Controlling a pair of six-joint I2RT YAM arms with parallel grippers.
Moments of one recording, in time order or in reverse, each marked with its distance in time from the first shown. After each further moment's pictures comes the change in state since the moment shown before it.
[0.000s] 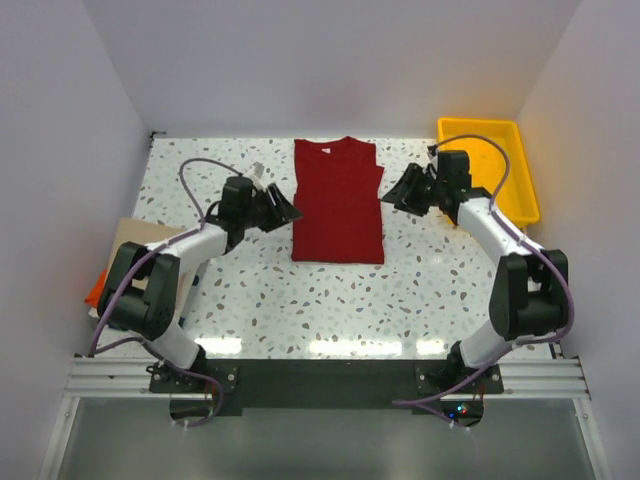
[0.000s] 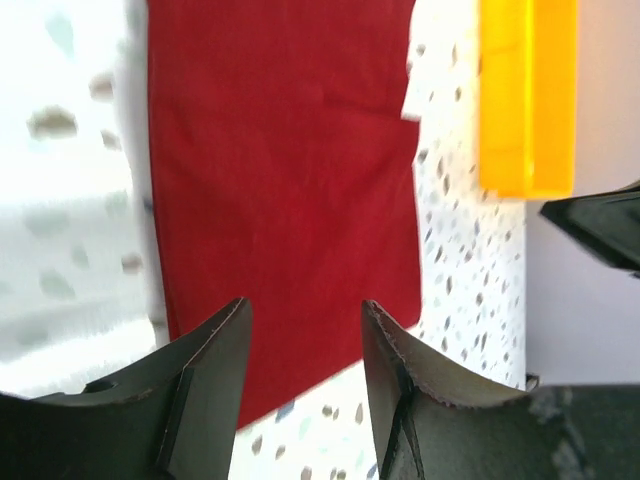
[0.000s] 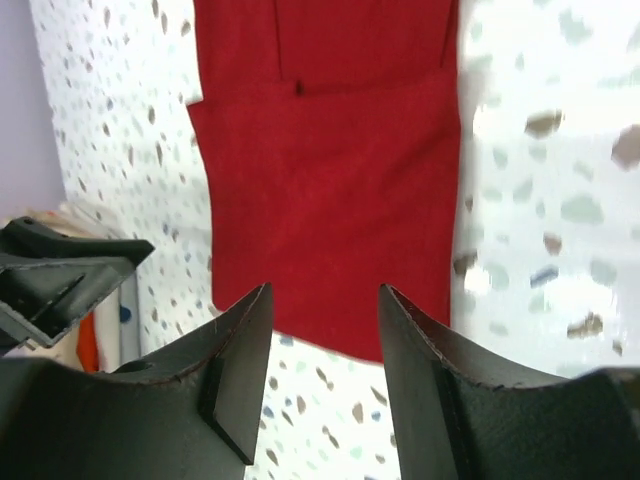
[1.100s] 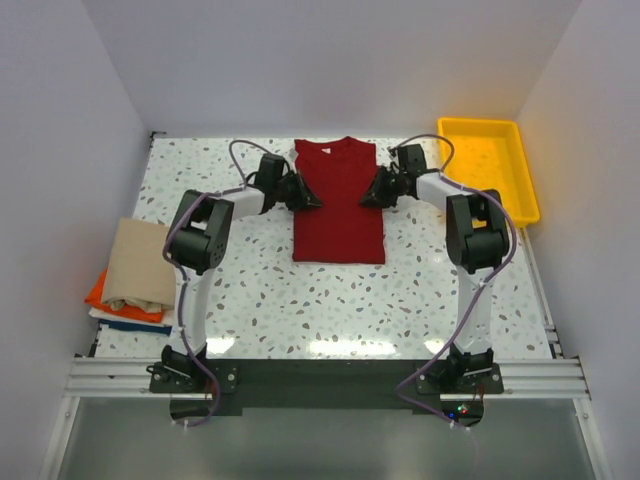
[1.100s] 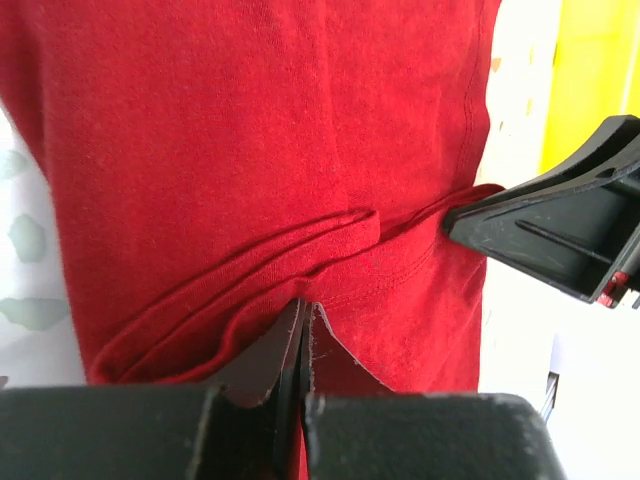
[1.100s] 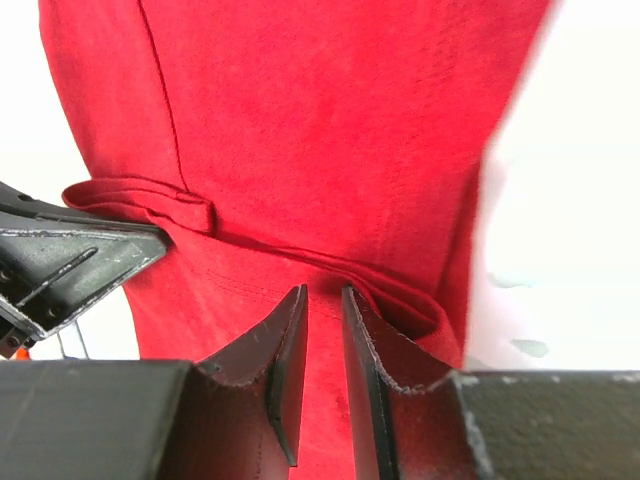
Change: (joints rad) left arm -0.041 0.613 0.553 -0.097 0.115 0.040; right arm 0.080 0.552 0.355 0.029 -0.016 -0.023
